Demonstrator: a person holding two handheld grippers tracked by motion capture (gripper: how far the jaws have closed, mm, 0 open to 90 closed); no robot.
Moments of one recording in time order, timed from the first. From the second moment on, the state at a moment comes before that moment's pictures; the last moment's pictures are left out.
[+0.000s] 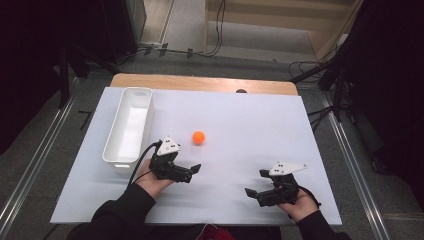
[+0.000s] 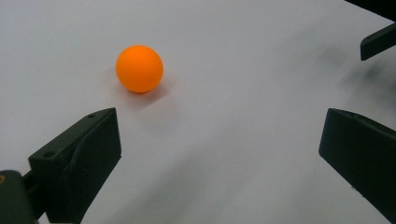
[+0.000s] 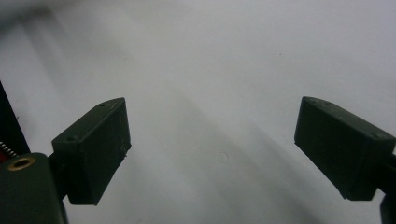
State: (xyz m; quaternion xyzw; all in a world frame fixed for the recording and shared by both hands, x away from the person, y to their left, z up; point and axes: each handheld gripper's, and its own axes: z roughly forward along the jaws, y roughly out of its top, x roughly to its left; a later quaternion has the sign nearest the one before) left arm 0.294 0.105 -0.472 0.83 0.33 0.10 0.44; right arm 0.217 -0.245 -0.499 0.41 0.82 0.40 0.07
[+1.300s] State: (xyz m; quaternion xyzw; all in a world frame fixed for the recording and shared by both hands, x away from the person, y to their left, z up) left arm 0.326 0.085 -0.471 0.84 0.33 0.12 0.42; right arm 0.217 -0.245 -0.500 0.41 0.82 0.40 0.07
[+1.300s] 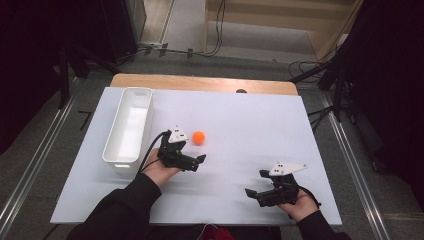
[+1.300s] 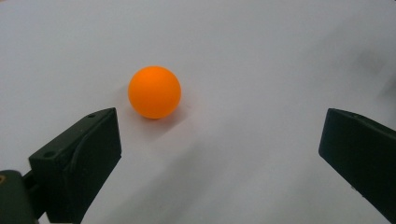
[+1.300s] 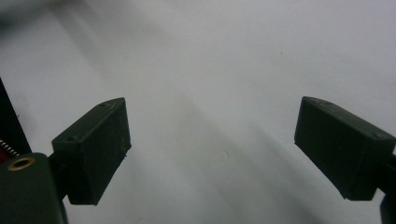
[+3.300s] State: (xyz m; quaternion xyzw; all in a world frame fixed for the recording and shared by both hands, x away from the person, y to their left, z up) left arm 0.394 0.055 -0.483 0.84 0.33 0.10 0.41; right arm 0.218 -0.245 -0.501 0.40 0.82 0.40 0.06
